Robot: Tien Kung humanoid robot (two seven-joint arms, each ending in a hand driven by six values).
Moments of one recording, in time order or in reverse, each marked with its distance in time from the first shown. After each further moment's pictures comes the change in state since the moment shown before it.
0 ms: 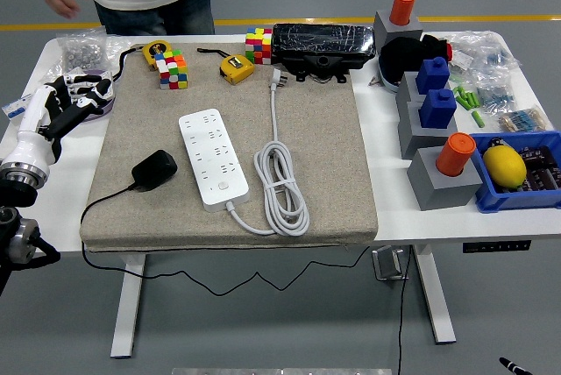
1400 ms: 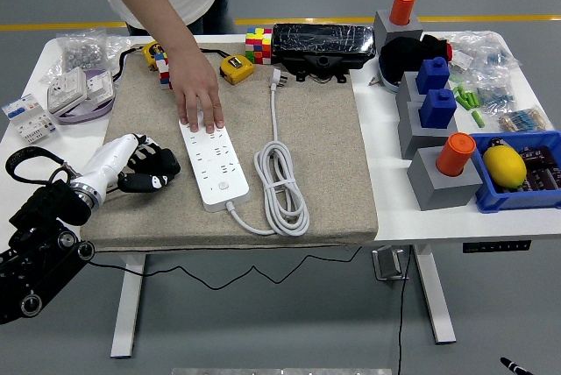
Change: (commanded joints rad) left arm -0.157 0.002 0.363 0.213 0.700 -0.038 0.203; right arm -0.007 -0.001 0.018 0.007 -0.002 0.002 0.000
